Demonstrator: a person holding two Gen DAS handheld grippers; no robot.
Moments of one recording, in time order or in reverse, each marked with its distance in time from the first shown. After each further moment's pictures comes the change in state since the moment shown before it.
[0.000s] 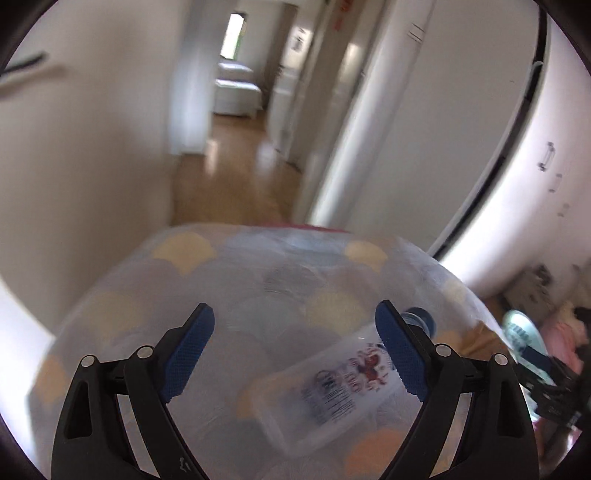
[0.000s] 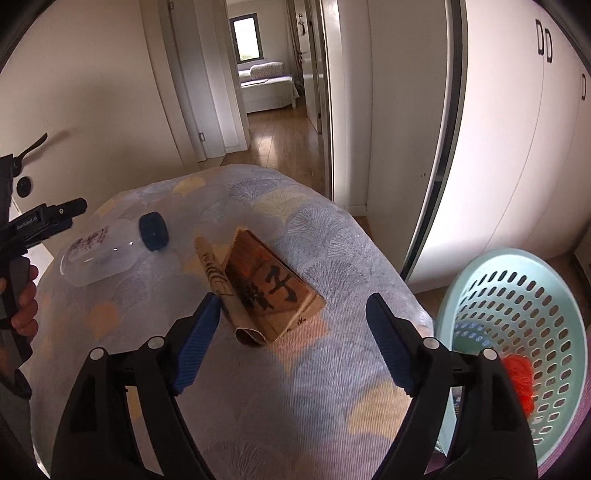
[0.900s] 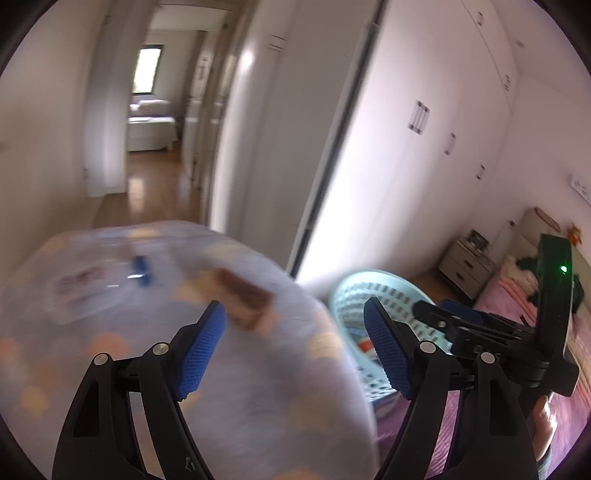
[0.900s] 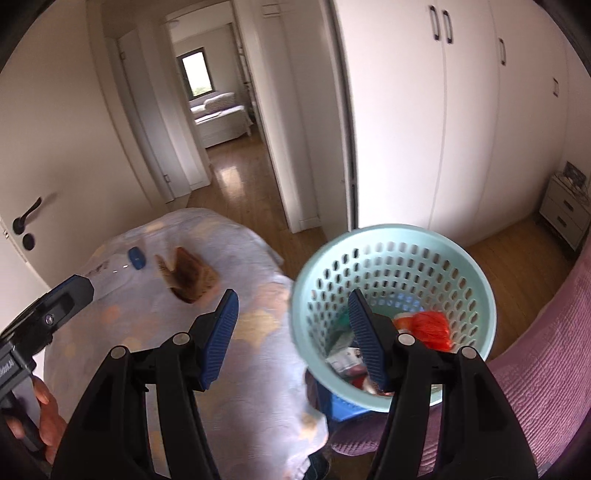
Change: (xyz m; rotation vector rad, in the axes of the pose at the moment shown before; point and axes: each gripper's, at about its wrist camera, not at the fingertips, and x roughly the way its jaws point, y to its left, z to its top) left arm -0.106 -0.241 -0.109 0.183 -0.117 -0.165; right arm -0.163 -0.084 -0.040 0.141 -0.119 -0.086
